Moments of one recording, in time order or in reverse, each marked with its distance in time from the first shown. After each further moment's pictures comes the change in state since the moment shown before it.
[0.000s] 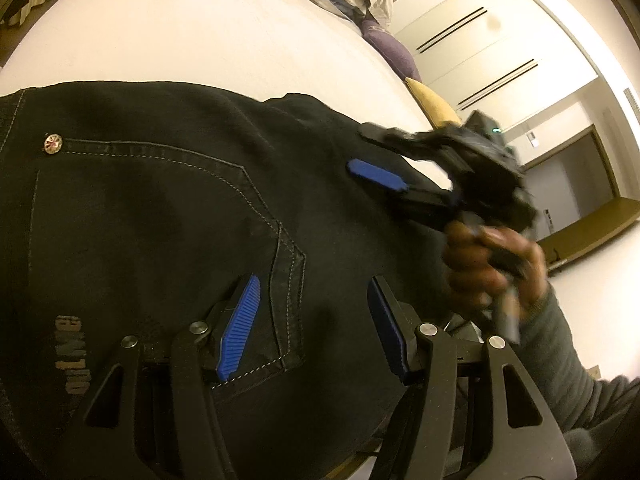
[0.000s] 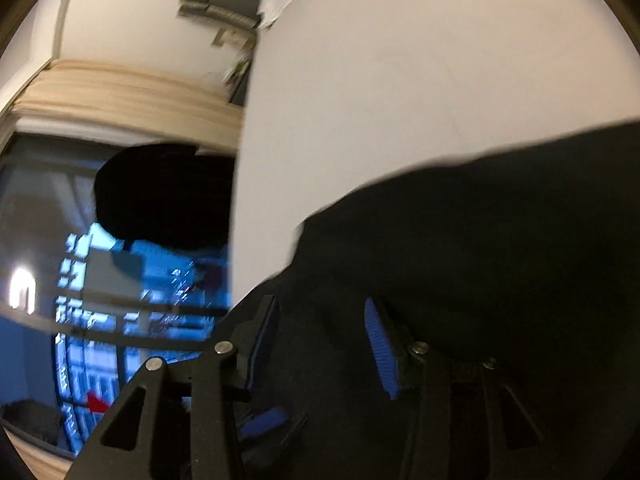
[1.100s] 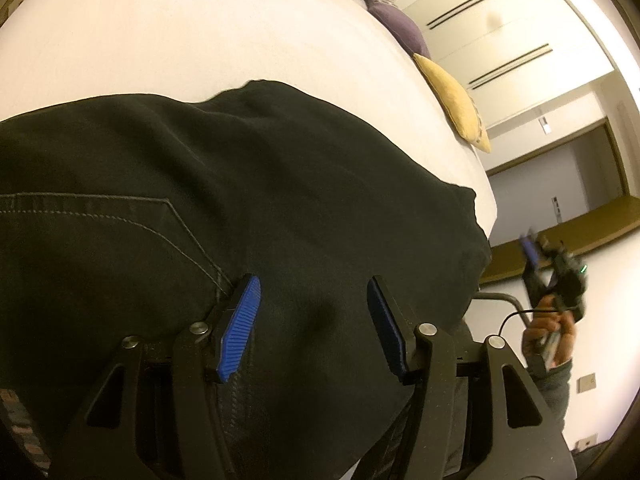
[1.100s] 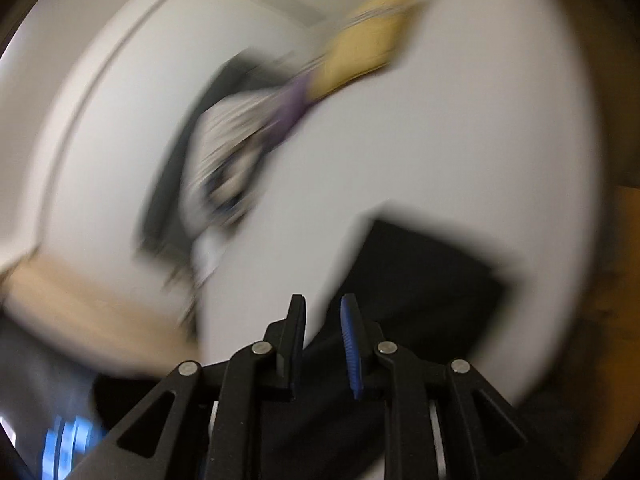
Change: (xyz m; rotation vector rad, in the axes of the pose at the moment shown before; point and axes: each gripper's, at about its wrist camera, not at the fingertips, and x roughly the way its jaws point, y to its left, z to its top) left arm 0.059 -0.031 0.036 -0.009 0.108 0.034; right arm -0.298 -0.081 -0.111 0.150 -0.645 0.010
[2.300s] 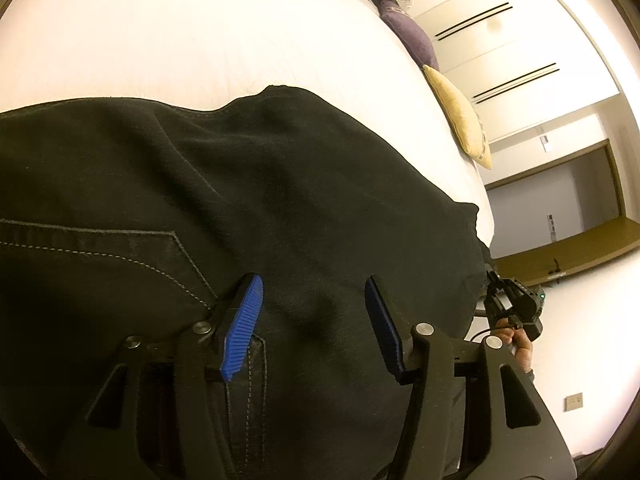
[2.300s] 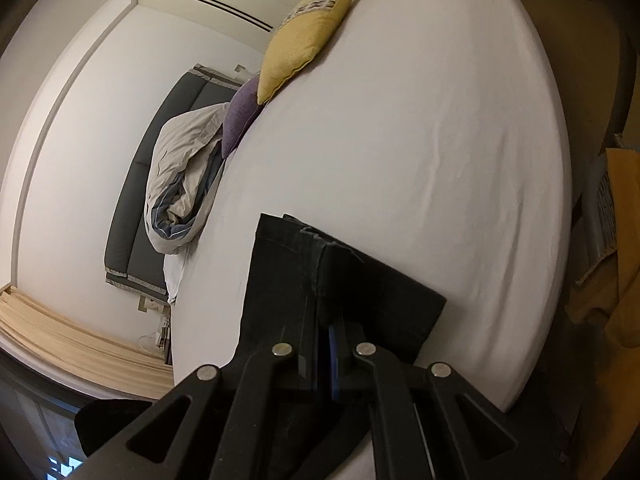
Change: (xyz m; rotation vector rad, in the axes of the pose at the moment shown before) left arm 0.014 0.014 0.012 -0.069 -0.010 -0.026; right arm -0.028 -0.129 0.001 0.210 -0.168 -0.250
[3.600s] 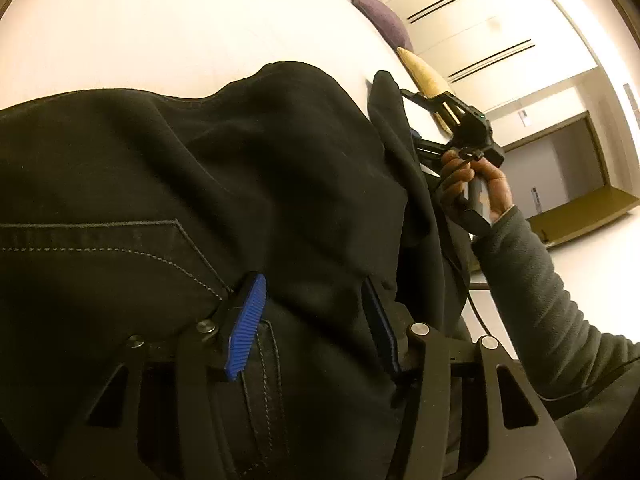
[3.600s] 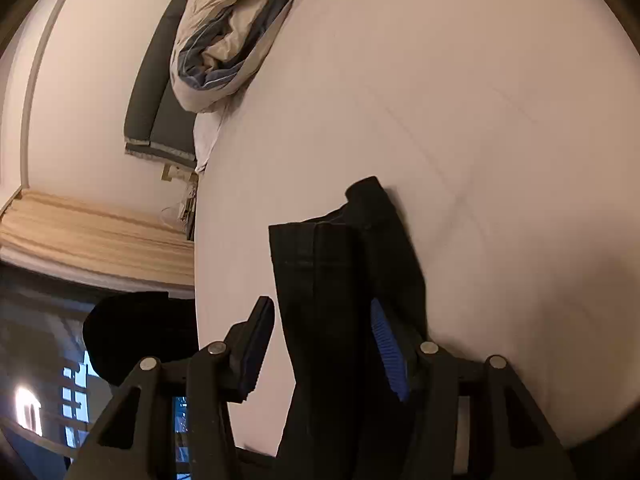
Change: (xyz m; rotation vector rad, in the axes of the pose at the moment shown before) left arm 0.014 0.026 0.002 0.089 0.044 -0.073; right arm 0.263 0.175 -0.050 -0.204 0.515 0.149
